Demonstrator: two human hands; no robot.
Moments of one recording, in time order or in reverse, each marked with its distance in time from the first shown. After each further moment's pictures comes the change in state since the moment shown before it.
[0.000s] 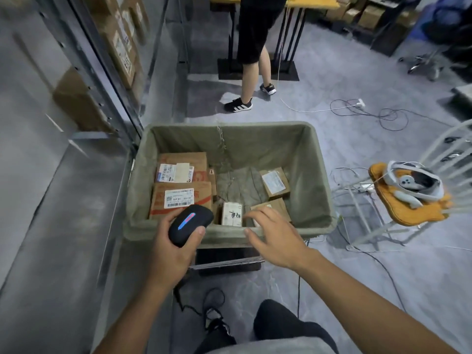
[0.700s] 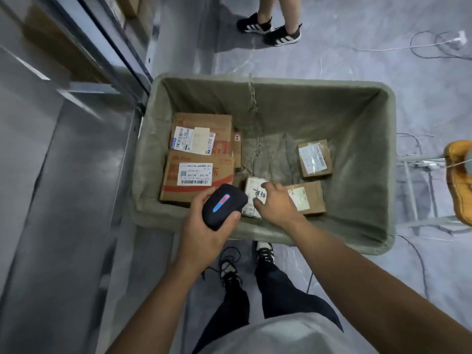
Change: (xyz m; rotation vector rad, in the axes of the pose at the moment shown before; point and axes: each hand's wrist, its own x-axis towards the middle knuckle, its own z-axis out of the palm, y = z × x) left_hand 0.067 -0.013 0.055 0.088 0.008 -0.144; right_hand 0.152 0.082 0.116 0.095 -0.347 0.416
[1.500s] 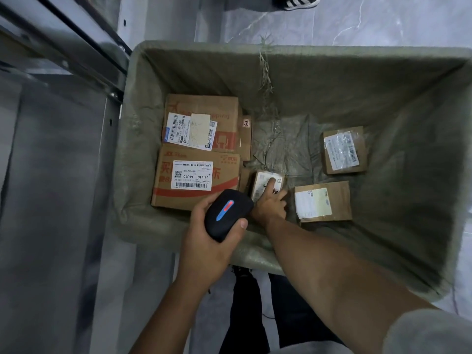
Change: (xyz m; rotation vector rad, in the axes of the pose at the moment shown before) left_hand 0.040 -0.016 0.030 0.086 0.035 -0.182; right_hand 0.087 -0.003 0.093 0.034 -0.176 0.380
